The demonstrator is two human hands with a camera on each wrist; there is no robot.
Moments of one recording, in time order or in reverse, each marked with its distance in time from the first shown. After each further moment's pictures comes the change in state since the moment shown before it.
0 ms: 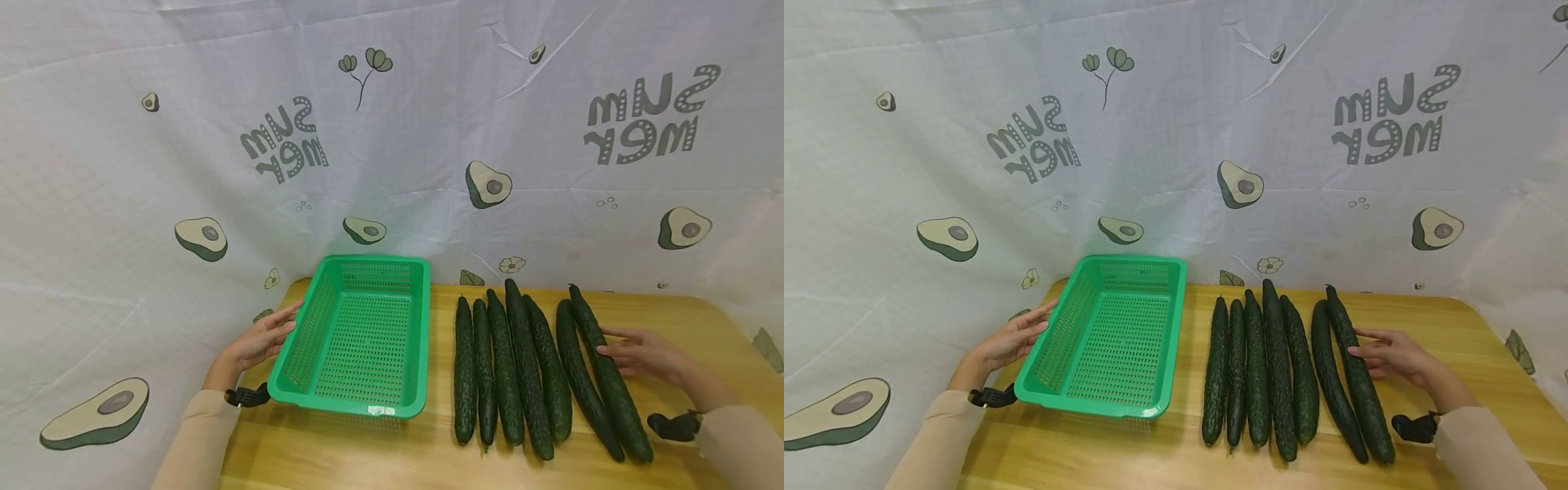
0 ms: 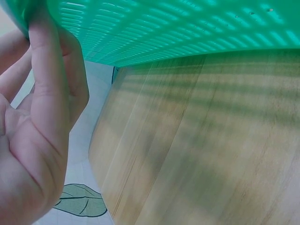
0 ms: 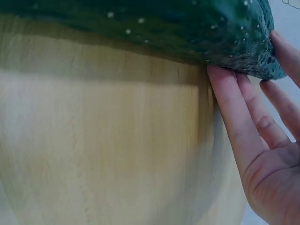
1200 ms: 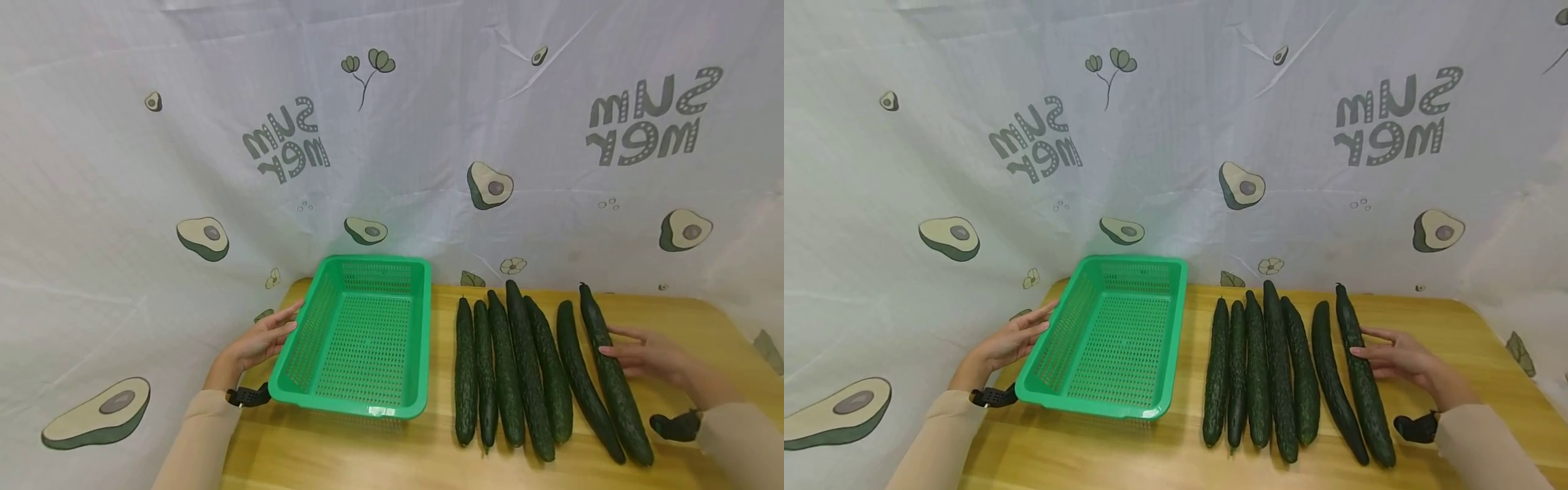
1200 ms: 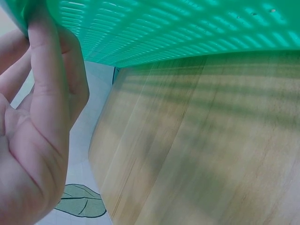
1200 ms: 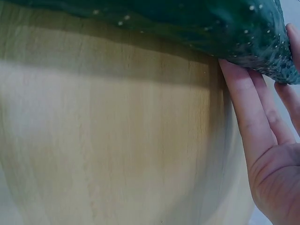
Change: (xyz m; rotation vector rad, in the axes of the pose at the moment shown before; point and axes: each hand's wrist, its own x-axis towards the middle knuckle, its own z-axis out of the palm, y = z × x) left_hand 0.001 -0.002 -0.002 -0.015 0.003 -0.002; right_hand 0.009 0.019 -0.011 0.087 -0.013 0.034
